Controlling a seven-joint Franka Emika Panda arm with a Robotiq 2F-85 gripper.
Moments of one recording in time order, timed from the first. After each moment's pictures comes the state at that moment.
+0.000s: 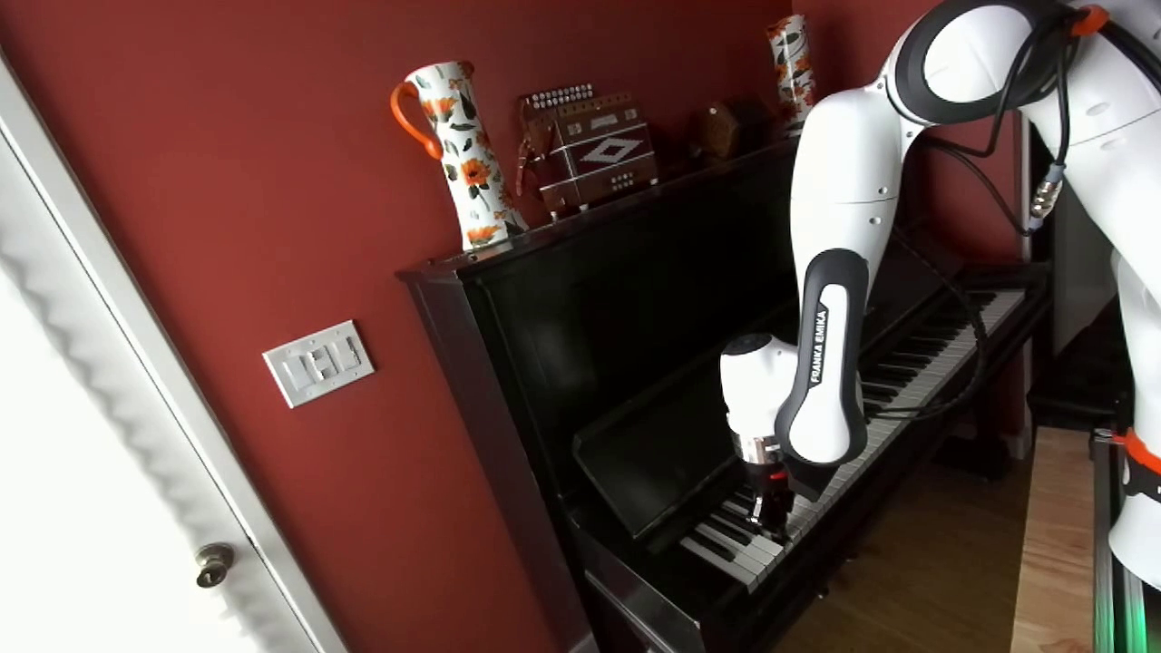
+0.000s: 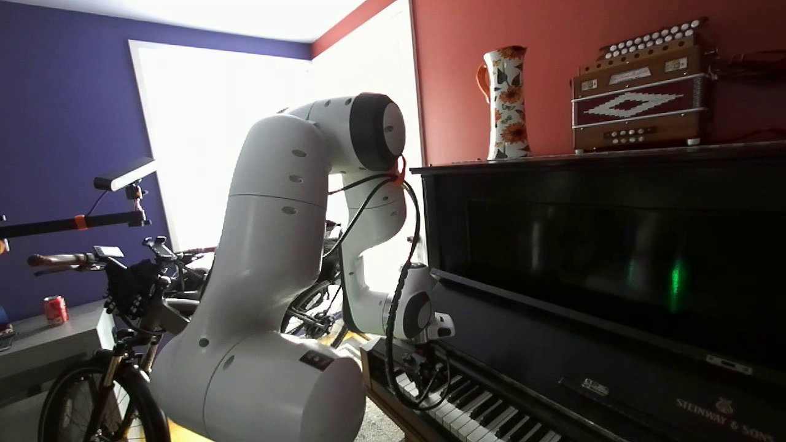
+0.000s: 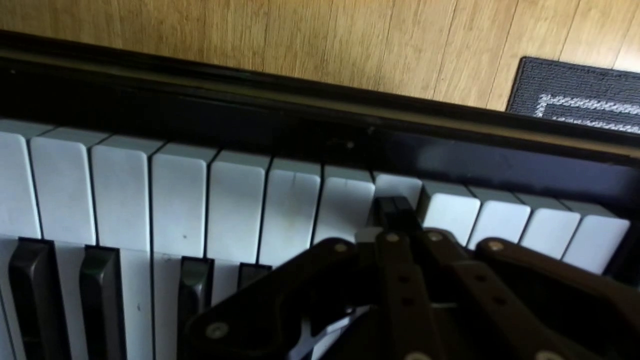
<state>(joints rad) 0.28 0.36 0.04 -2.55 -0.02 2.96 0.33</state>
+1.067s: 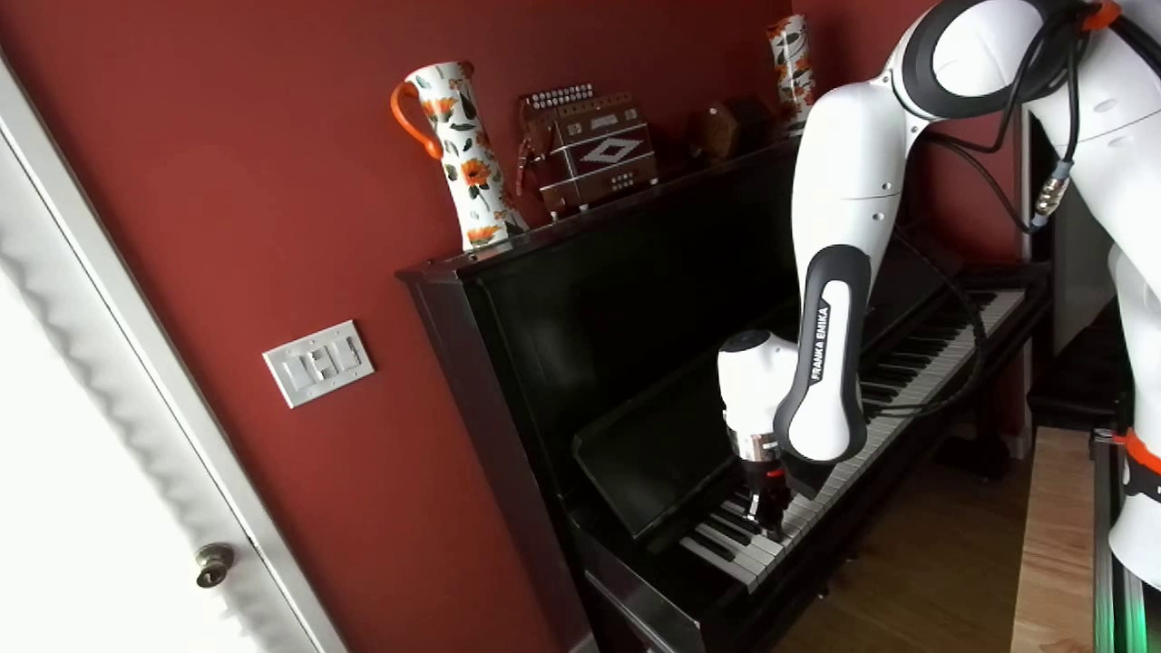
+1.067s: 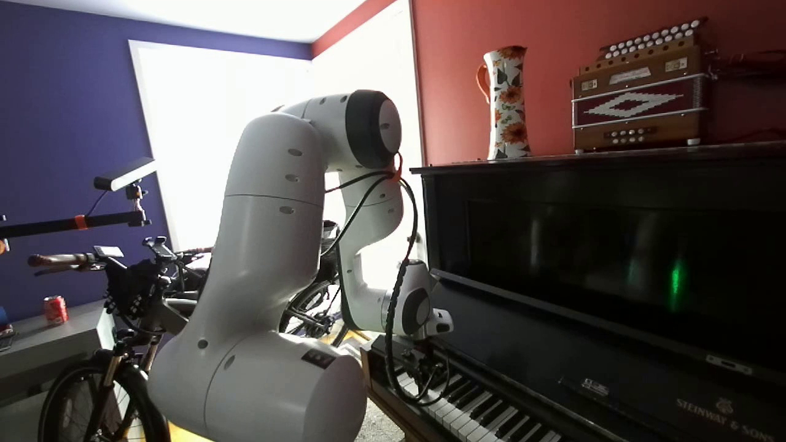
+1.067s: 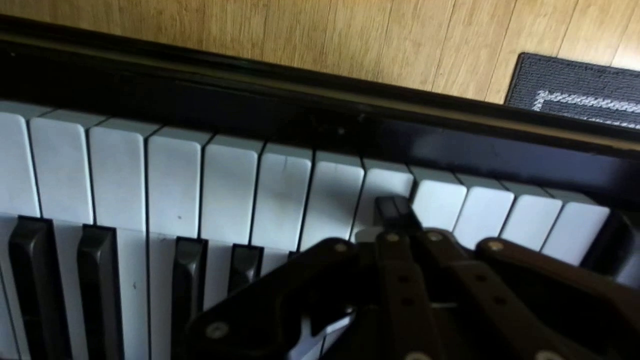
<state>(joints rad) 0.31 0.34 0.02 -2.55 -0.02 2.96 0.33</state>
